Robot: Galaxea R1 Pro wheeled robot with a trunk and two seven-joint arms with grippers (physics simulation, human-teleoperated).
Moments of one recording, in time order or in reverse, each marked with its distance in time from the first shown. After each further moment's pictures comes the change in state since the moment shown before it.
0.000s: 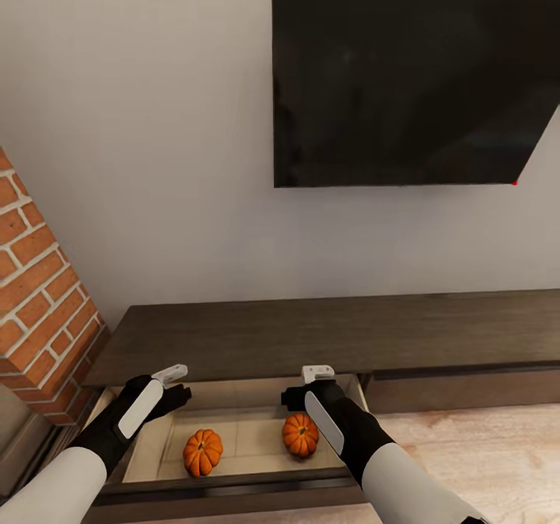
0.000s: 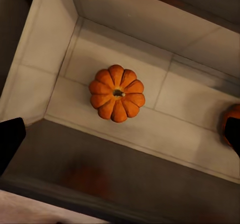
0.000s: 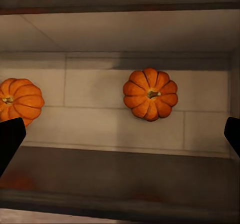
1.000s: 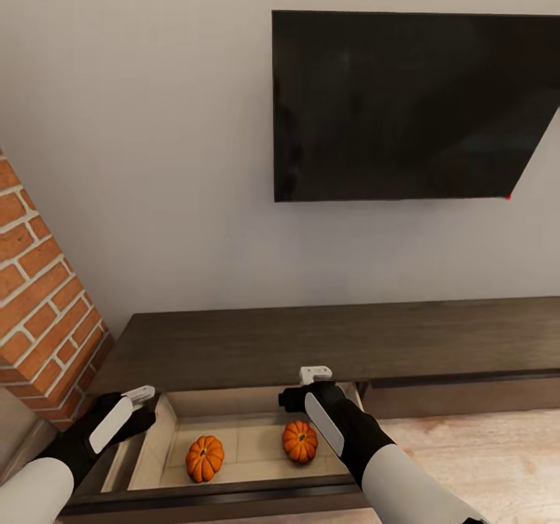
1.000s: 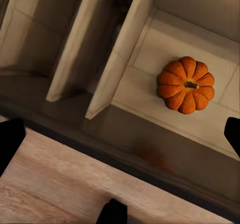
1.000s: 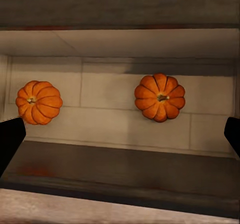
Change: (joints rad) left arm 0.011 0.108 -0.019 0.132 -0.013 -0.018 -0.012; right arm 0.004 0.000 0.001 0.001 0.002 -0.006 0.044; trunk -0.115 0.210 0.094
